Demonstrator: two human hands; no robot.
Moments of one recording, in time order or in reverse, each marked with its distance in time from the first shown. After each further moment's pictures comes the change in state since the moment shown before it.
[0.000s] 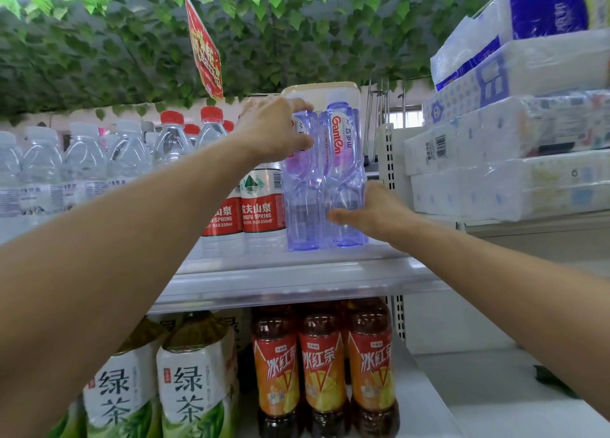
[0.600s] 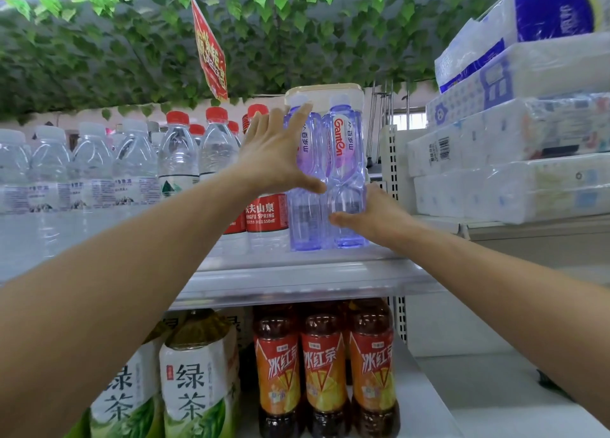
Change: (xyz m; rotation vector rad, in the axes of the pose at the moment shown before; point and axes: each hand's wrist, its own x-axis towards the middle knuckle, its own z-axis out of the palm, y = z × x) left_hand -0.016 -0.012 0.024 0.177 -0.029 0.045; right_hand 0.003 0.007 0.006 0.037 -0.001 -0.037
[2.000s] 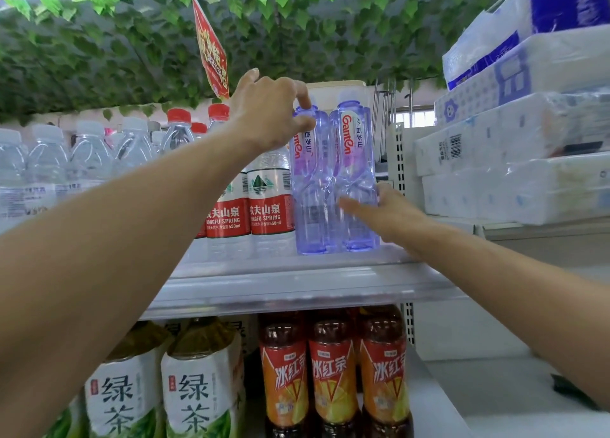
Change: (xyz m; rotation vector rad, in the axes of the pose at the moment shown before) left_hand 0.037 -0.012 -0.027 0.054 0.245 -0.010; right_hand -0.009 -0.011 -0.005 0.138 -0.033 0.071
